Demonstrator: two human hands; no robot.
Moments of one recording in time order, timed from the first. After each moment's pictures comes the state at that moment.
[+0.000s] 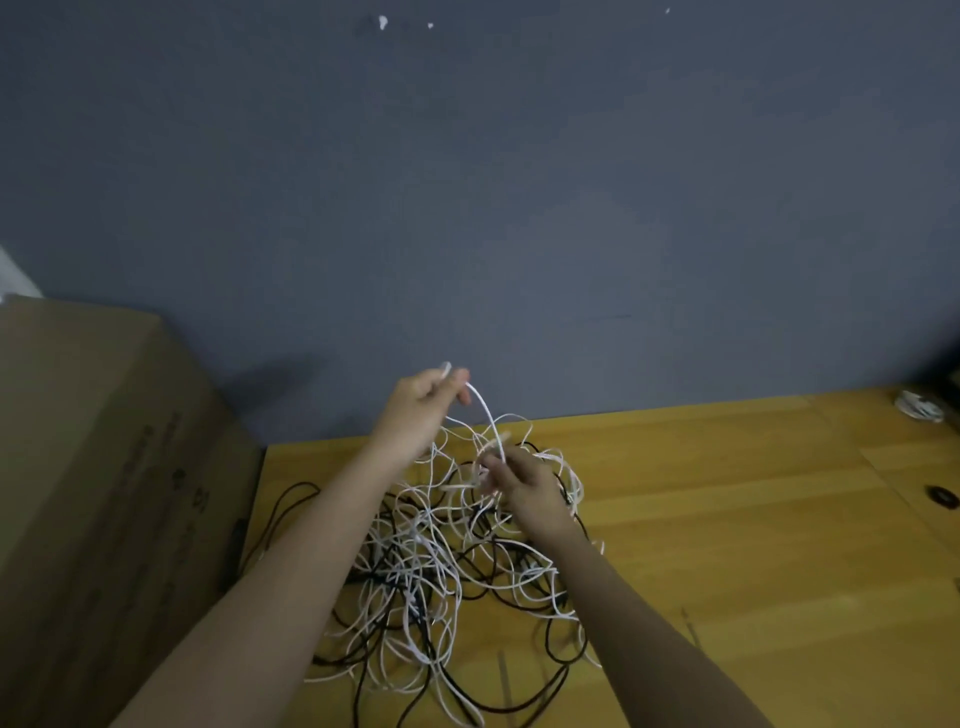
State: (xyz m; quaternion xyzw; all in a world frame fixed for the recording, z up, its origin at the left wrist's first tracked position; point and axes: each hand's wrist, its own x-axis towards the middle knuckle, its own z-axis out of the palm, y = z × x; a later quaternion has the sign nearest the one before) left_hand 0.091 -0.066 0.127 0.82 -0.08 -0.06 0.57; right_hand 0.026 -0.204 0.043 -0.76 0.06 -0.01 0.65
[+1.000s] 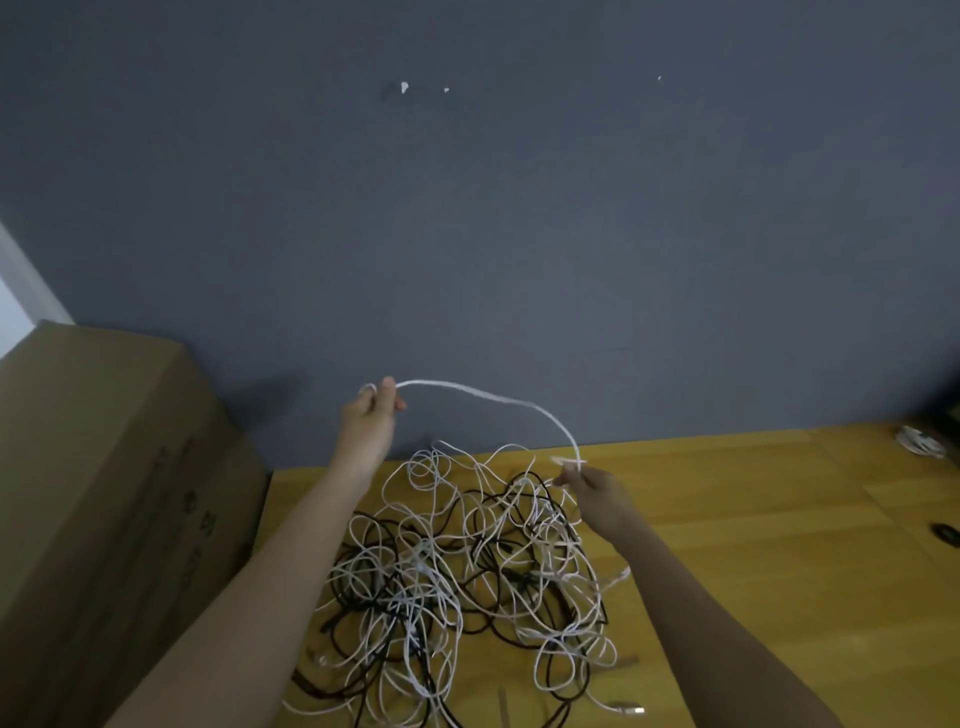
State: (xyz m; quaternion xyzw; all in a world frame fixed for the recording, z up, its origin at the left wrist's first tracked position) left_hand 0.116 -0.023 0.116 0.78 0.06 -0.01 0.62; right_hand 0.043 -0.288 0.039 -0.90 0.15 0.00 0.40
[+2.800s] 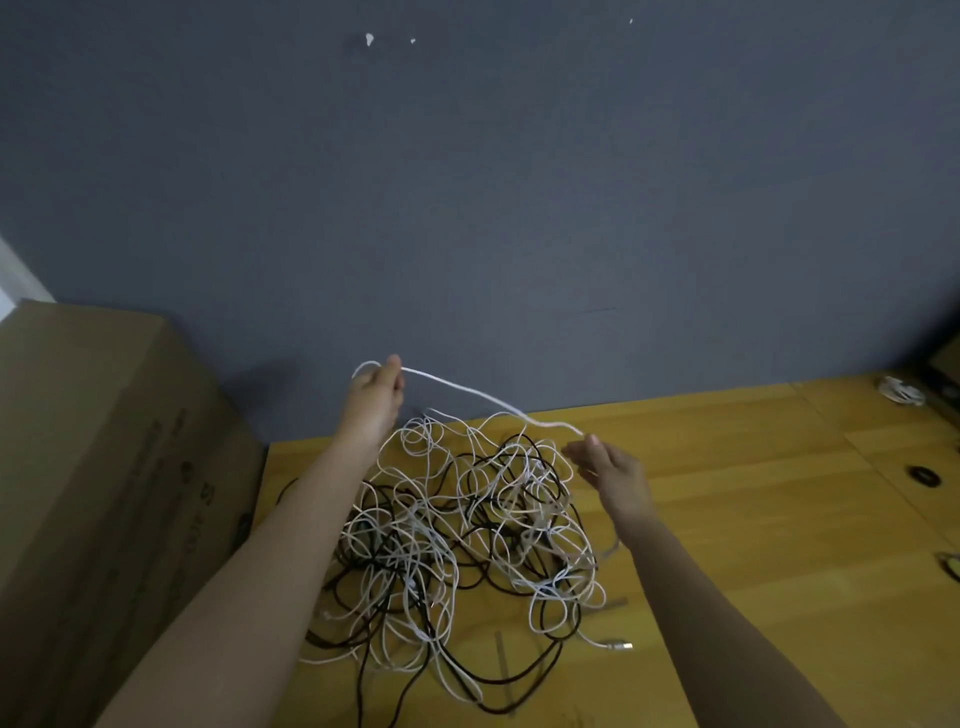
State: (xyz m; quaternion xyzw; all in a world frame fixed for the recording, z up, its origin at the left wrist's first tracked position) left_hand 0.095 -0.042 0.118 0.74 0.05 -0.07 0.66; right_hand -0.004 -0.290 0.032 -0.69 0.23 -0.09 0.68
